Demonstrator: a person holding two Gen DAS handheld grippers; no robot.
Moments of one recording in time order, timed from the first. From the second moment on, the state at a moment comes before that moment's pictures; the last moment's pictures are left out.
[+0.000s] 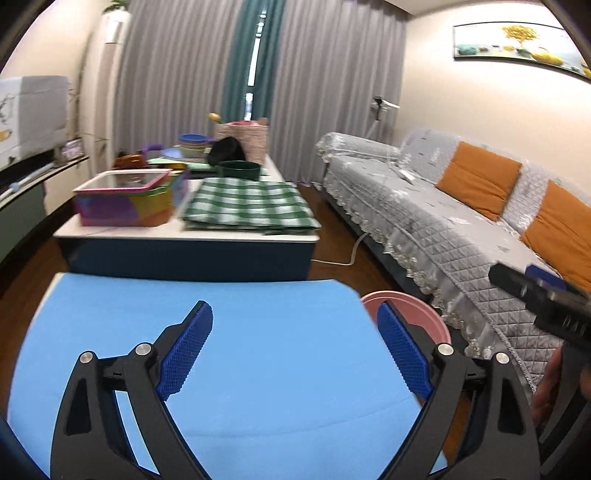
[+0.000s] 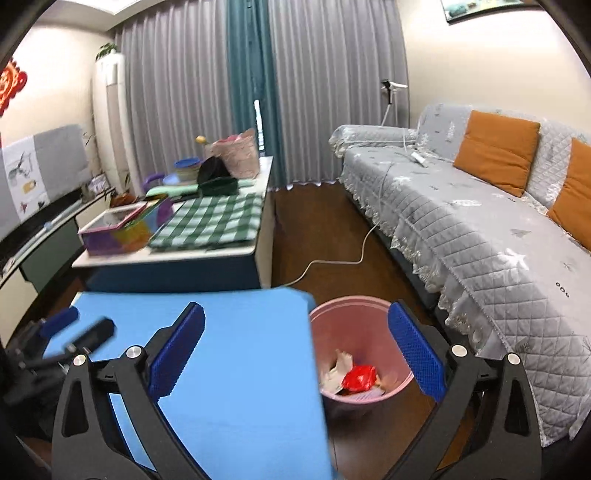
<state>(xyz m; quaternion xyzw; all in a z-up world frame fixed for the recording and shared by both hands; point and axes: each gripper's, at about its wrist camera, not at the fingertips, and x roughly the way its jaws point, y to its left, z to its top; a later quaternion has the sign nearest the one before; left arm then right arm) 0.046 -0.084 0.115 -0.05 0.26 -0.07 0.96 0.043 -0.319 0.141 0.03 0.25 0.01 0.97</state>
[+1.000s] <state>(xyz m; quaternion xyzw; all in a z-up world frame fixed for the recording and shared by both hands) -0.026 -0.027 0.044 -0.05 0.31 0.02 0.95 -0.003 -0.256 0.054 -0.01 0.29 0.01 0.96</state>
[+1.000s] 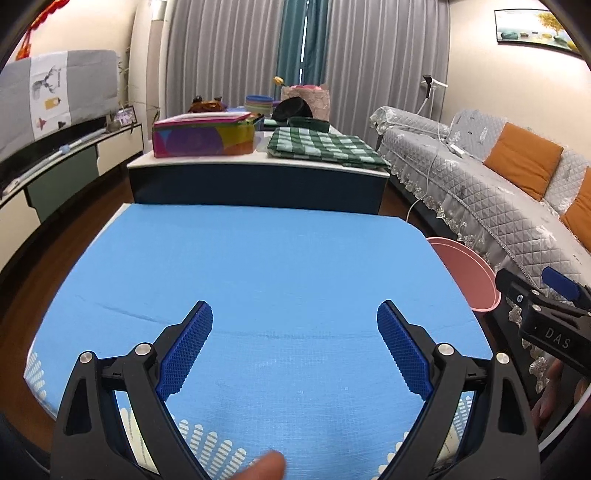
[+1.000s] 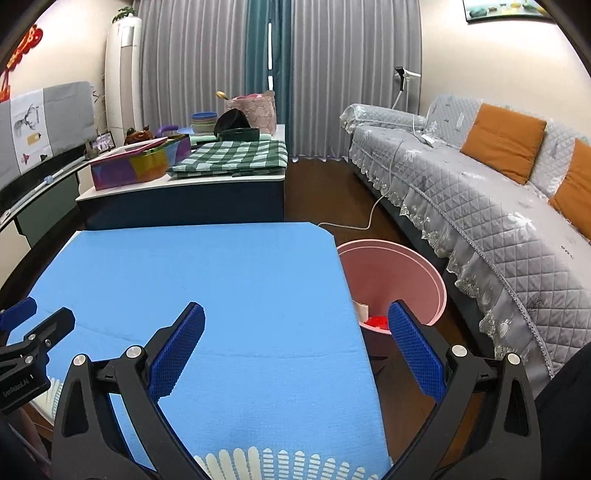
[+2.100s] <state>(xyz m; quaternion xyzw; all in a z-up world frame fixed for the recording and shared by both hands) -0.022 -0.032 0.035 -0.06 0.33 0.02 0.94 0.001 -0.254 0.051 -0.01 0.30 0.01 0.95</state>
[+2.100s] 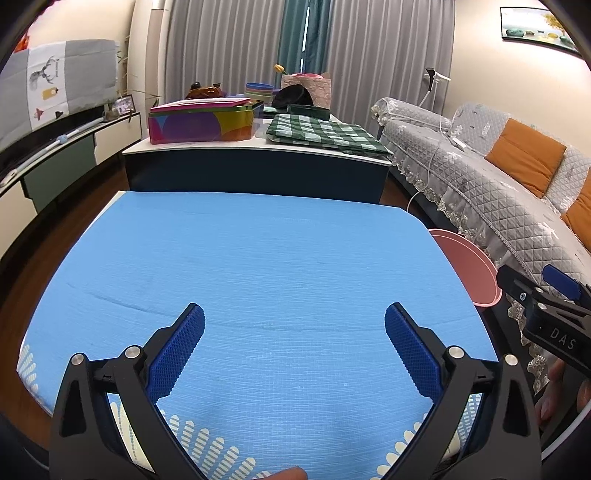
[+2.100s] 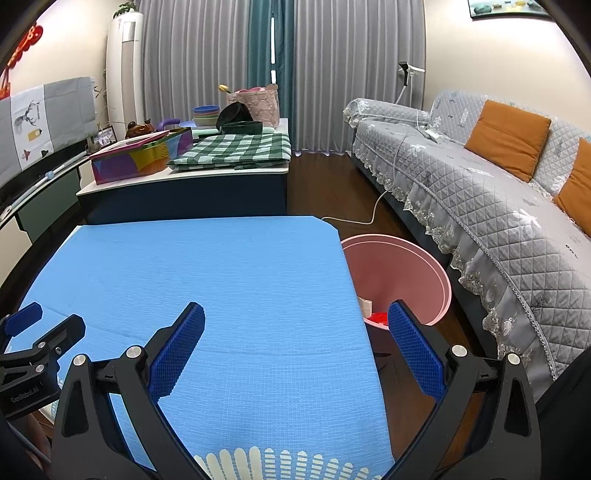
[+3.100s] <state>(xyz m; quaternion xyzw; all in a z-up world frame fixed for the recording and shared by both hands) -0.021 -0.038 0.032 -0.05 0.33 0.01 0.94 0.001 -0.255 0.050 -0.01 0.30 0.01 0.95</state>
